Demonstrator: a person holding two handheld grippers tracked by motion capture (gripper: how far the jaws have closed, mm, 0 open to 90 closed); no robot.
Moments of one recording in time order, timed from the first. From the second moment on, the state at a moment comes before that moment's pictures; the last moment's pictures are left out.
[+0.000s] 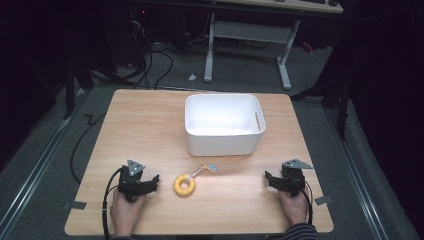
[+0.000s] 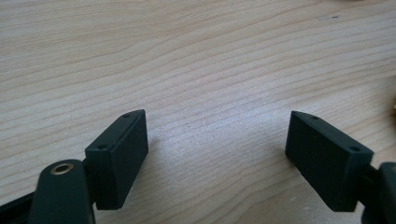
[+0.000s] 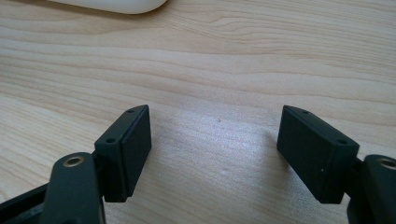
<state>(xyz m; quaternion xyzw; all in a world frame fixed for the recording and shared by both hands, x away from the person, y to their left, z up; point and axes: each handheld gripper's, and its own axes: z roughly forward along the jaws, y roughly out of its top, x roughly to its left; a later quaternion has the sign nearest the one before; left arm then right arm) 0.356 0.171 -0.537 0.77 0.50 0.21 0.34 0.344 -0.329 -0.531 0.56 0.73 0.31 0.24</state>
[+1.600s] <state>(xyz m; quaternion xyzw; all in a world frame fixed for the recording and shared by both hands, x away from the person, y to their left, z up) 0.350 0.169 -0.515 0.79 0.47 0.18 0.35 0.344 -0.326 -0.531 0.55 0.74 0.31 0.24</state>
